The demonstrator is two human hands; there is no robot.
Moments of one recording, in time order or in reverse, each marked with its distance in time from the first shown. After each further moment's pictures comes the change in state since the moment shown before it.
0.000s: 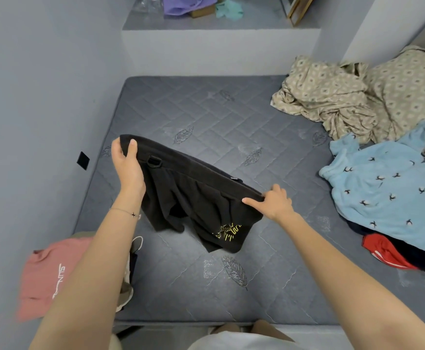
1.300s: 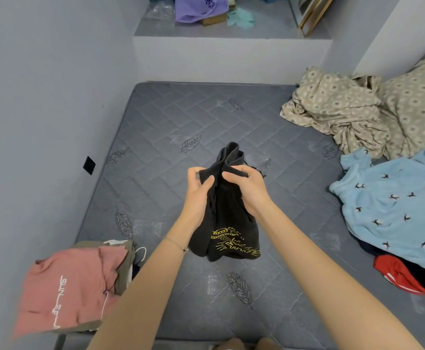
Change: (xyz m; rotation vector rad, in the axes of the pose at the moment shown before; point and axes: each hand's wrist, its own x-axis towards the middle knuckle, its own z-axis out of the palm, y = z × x) left_hand -0.051 -0.049 0.066 -0.146 -0.502 -0.294; right_hand 0.002 -0.121 -0.045 1.384 -0.016 -0.180
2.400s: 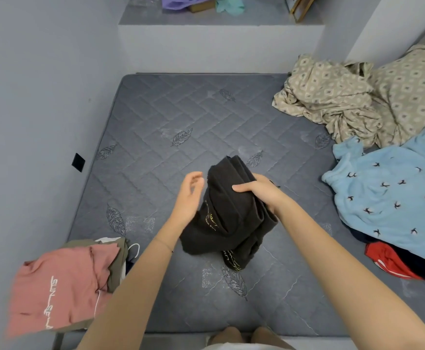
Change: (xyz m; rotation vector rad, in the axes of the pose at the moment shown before) left_hand 0.000 -0.017 -0.005 0.564 0.005 0.003; right_hand 0.006 0.000 -0.070 -0.227 -0.138 0.310
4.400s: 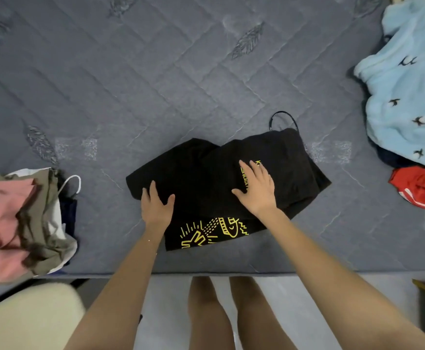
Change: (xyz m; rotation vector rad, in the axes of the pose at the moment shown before) left_hand -0.044 -0.323 0.109 0.584 0.087 -0.688; right_hand 0.120 0.329 -0.071 -0.983 0.195 -0.006
